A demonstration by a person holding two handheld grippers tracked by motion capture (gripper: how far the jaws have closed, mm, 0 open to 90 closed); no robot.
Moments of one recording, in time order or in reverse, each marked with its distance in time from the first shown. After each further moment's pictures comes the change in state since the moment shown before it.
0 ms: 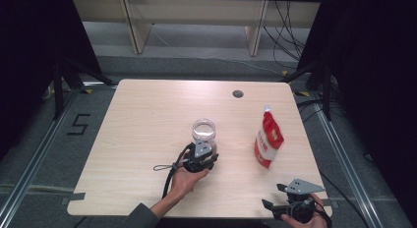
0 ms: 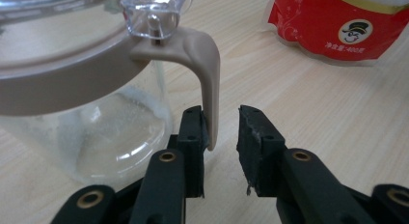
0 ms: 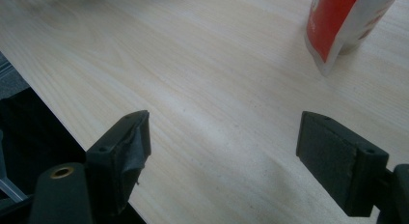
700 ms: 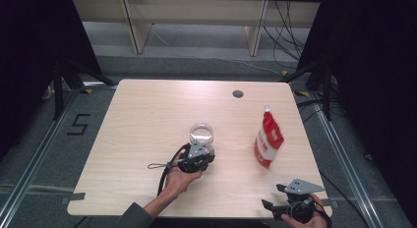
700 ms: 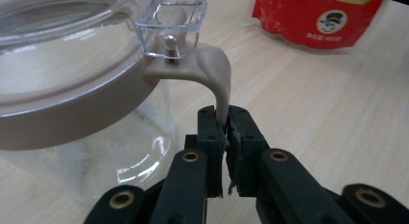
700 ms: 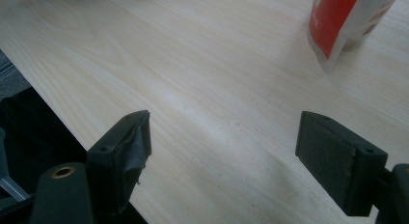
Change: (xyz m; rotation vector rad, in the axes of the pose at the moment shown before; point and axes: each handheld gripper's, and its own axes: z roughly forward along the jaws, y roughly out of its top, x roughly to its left) left arm 0.018 -0.005 -0.016 0.000 -0.108 0.154; right arm -0.001 -0.001 0.001 0.014 0.005 0.013
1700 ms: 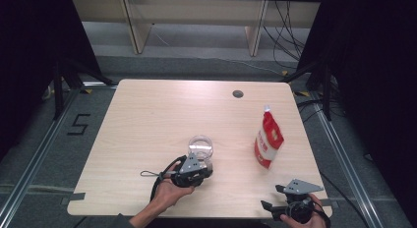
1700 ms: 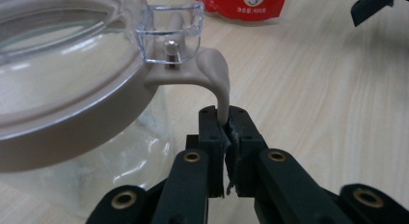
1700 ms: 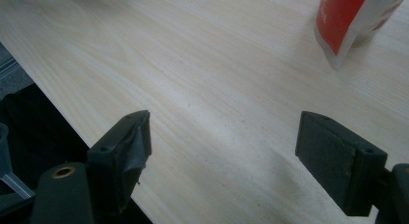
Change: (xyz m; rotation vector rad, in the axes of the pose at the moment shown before) left arm -0.030 -0.021 -0.031 -0.015 -0.121 -0.064; right arm 0.001 0.000 0.002 0.009 0.008 -0.005
